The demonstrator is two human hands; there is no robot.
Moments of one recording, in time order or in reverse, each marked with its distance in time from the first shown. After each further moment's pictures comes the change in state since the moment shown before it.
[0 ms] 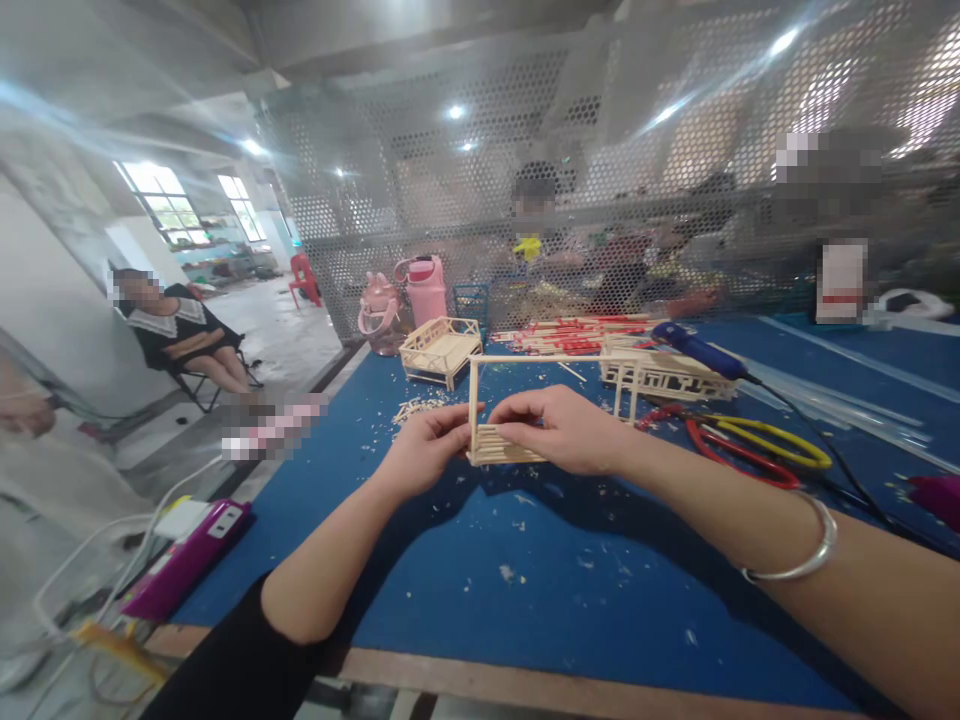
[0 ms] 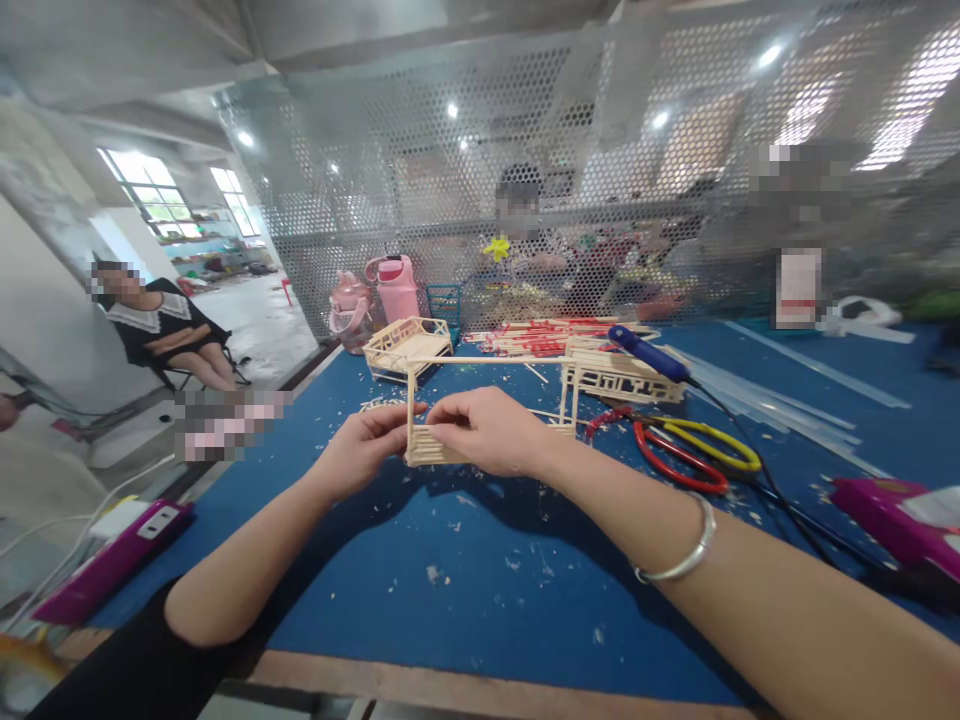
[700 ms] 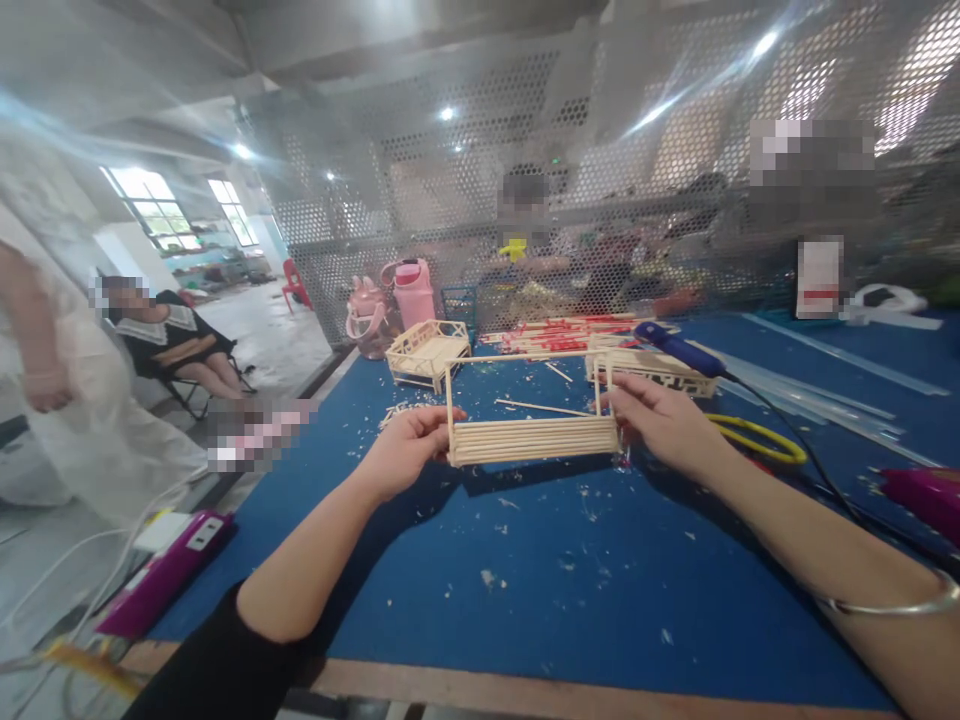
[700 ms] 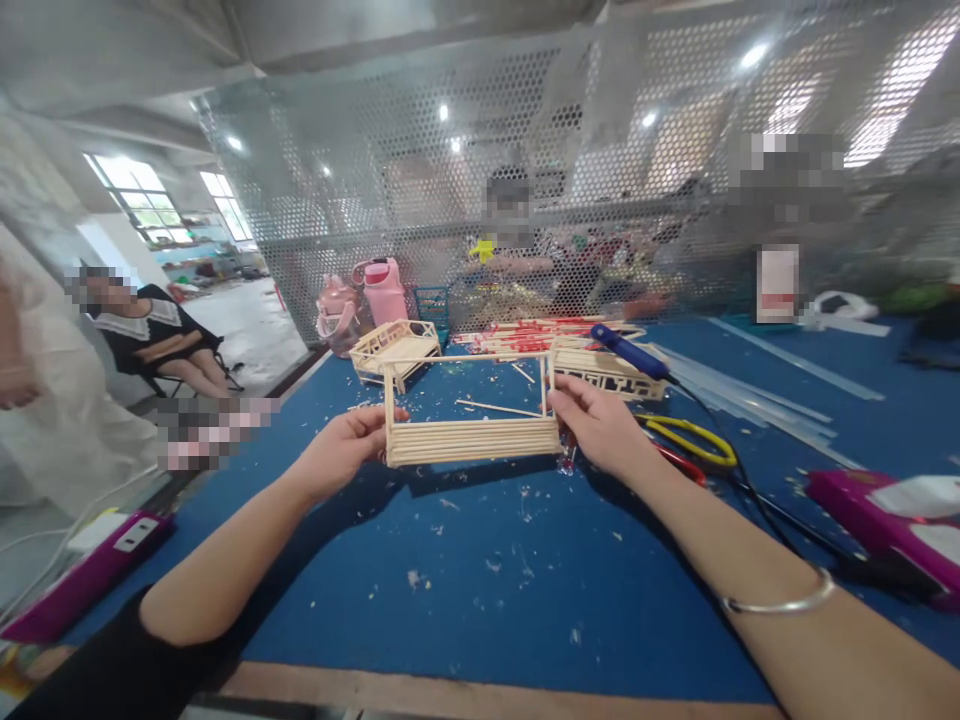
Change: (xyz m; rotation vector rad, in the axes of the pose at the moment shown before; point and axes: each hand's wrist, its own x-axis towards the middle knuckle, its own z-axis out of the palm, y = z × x) left_hand 0.007 -0.003 -0.004 0.018 0.005 -0.097; right_hand -0.063 0.097 -0.029 0.284 0.529 0.331
